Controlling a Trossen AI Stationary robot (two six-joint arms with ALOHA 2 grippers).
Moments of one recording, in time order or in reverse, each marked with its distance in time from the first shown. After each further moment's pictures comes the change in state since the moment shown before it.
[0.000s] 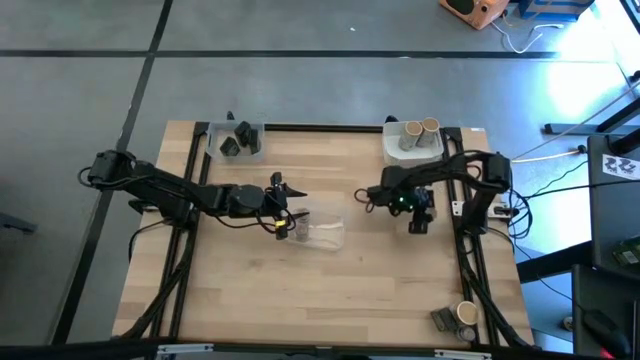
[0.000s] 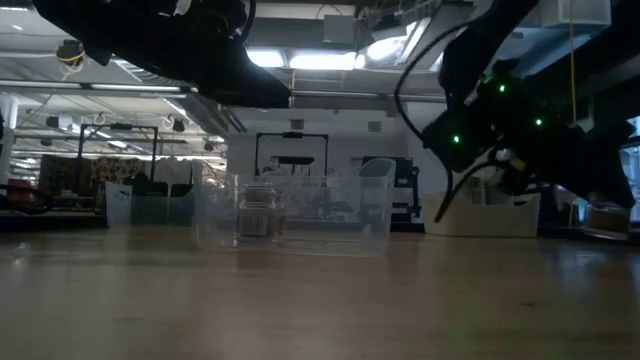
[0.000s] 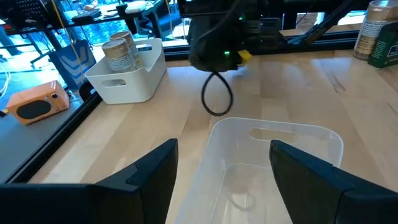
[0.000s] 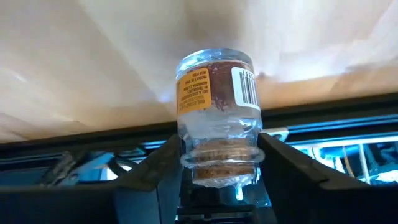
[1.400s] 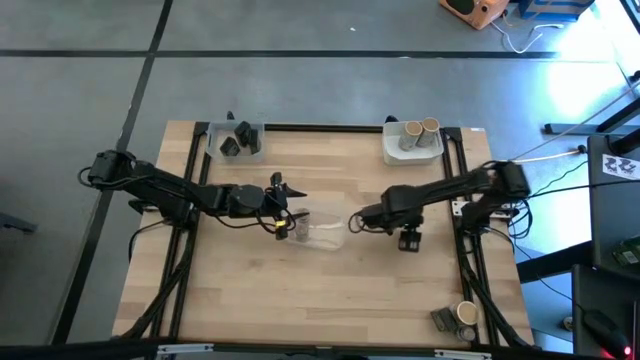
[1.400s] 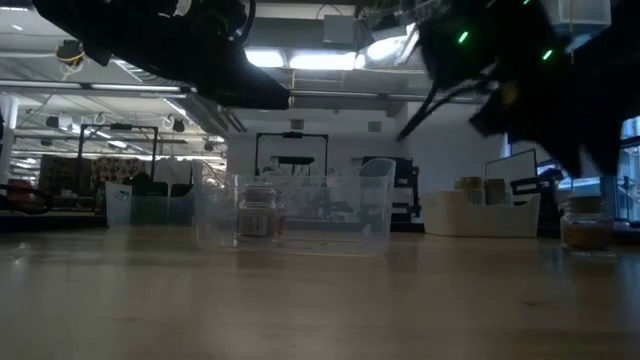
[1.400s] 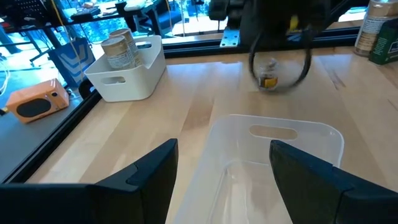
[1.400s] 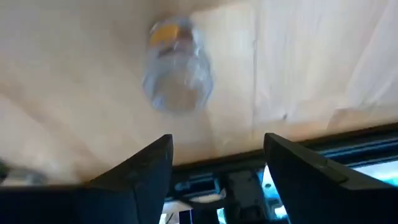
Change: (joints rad) left arm 0.000 0.000 0.000 -0.010 0.000 -0.001; right arm 0.294 -0.119 0.171 0.013 -0.042 0.242
